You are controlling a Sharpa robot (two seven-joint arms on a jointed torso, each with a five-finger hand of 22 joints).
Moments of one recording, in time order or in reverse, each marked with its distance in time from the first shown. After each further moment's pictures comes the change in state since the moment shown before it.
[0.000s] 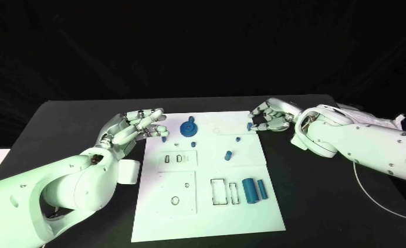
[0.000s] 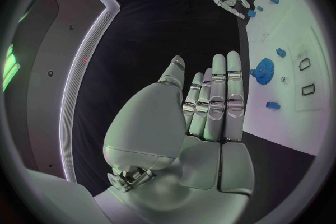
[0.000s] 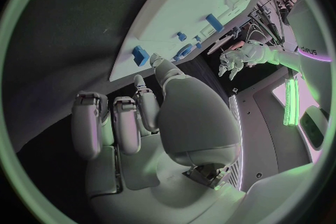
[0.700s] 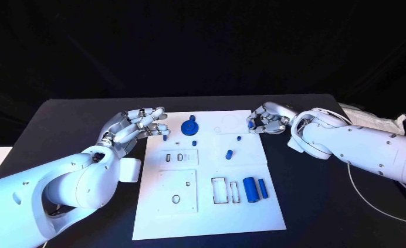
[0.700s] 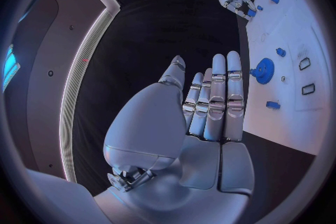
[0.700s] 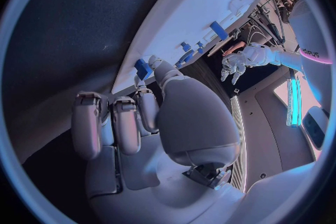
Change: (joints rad) left arm -0.001 0.002 0.000 -0.003 0.000 0.000 0.000; left_hand 0.004 0.004 0.000 0.000 0.000 0.000 0.000 0.000 0.000 0.000 0.000 0.000 0.000 0.000 0.000 0.000 0.002 0.000 0.000 0.000 0.000 0.001; right arm -0.025 0.049 0.000 -0.053 0.002 0.018 0.005; right_hand 0.013 0.013 0.007 -0.007 -0.004 0.008 -0.001 0.002 0.002 0.000 0.000 0.000 0.003 0.000 0.000 -0.001 0.000 0.000 0.000 0.000 0.000 0.000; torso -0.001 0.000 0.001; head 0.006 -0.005
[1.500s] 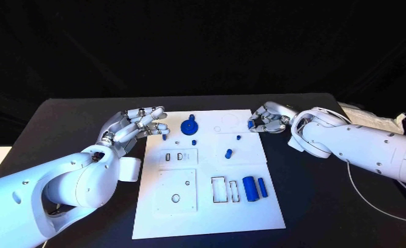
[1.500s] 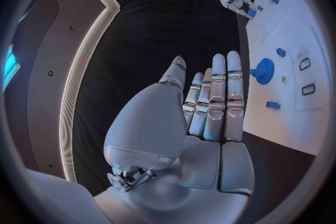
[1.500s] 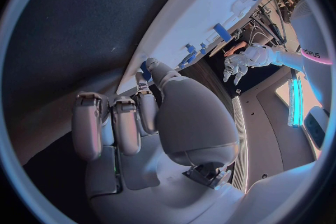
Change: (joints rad) left arm 0.000 0.000 0.000 -0.001 0.000 0.000 -0.001; left_hand 0.005 0.005 0.004 -0.004 0.000 0.000 0.000 0.000 0.000 0.000 0.000 0.000 0.000 0.000 0.000 0.000 0.002 0.000 0.000 0.000 0.000 0.000; right arm -0.004 0.010 0.001 -0.028 0.001 0.007 0.003; right_hand 0.017 0.052 0.067 -0.030 -0.074 0.094 -0.022 0.019 0.007 0.018 -0.018 0.017 0.000 0.004 -0.011 0.004 0.001 0.000 0.008 -0.008 0.000 0.001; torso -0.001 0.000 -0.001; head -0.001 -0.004
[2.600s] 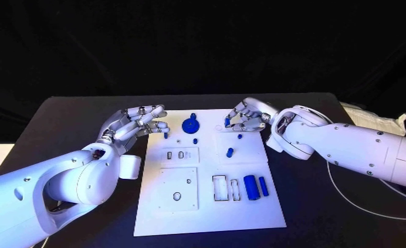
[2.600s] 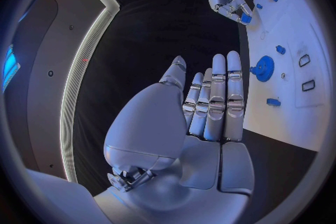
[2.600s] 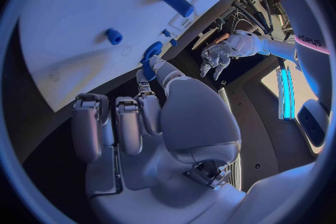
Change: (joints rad) left arm 0.000 -0.001 0.000 -0.008 0.000 0.000 -0.002; left_hand 0.000 0.000 0.003 -0.003 0.000 0.000 0.000 0.000 0.000 0.000 0.000 0.000 0.000 0.000 0.000 -0.004 0.002 0.000 -0.004 -0.004 0.004 0.001; right arm 0.026 0.047 0.001 0.198 0.043 -0.060 -0.077; right_hand -0.069 0.012 0.009 0.010 0.065 0.048 -0.013 0.022 0.014 0.020 -0.026 0.015 -0.003 -0.004 -0.025 0.004 0.000 -0.016 0.014 -0.021 0.011 0.000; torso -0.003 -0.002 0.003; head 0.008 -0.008
